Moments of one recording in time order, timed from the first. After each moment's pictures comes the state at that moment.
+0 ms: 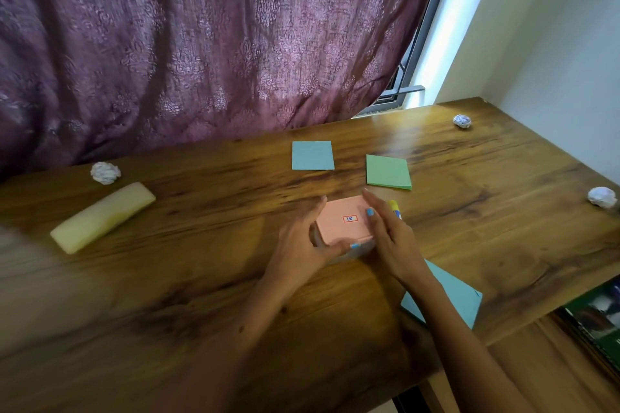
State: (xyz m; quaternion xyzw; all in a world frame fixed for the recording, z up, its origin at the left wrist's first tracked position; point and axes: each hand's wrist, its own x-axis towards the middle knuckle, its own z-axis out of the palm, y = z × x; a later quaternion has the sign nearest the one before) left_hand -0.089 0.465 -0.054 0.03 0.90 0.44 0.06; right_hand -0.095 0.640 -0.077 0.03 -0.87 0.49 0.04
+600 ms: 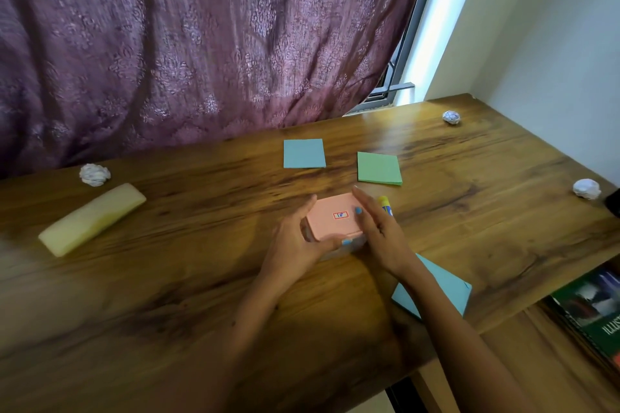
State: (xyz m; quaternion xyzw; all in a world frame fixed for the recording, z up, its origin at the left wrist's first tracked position) left_hand -0.089 0.470 -0.056 -0.01 0.87 0.48 0.05; right_hand -0.098 0.643 -0.076 0.02 -0.85 0.52 -0.01
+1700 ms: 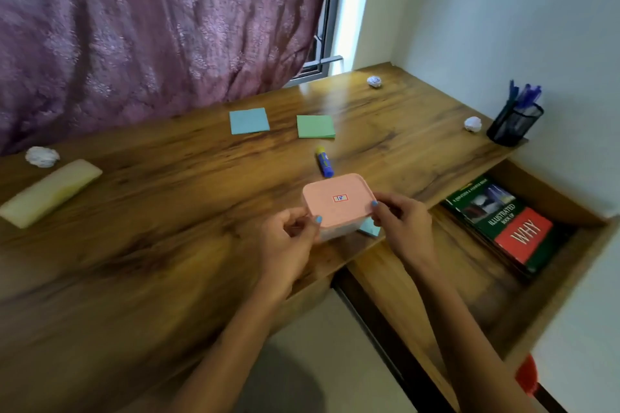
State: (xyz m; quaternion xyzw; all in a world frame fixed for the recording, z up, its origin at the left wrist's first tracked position) left_hand 0.052 0.514 -0.039 -0.06 0.71 0.70 0.06; right_hand 0.074 0.683 -0.035 -0.17 -0.84 0.49 0.18
